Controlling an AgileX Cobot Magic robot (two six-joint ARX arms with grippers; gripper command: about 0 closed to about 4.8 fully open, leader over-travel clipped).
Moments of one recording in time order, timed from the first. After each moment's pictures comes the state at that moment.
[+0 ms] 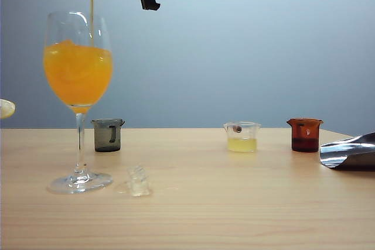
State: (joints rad) left arm -0.76 0.64 0.95 -0.96 -0.38 -0.04; right arm 0.92 1.66 1.33 0.25 0.09 -1.71
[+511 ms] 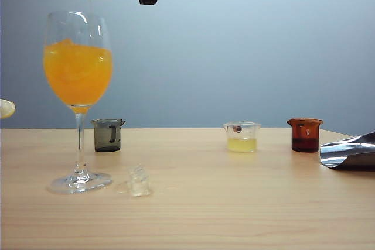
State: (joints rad) left arm -0.76 0.64 0.95 -0.96 -0.38 -0.04; right arm 0.93 1.66 1.33 0.28 0.07 -1.78
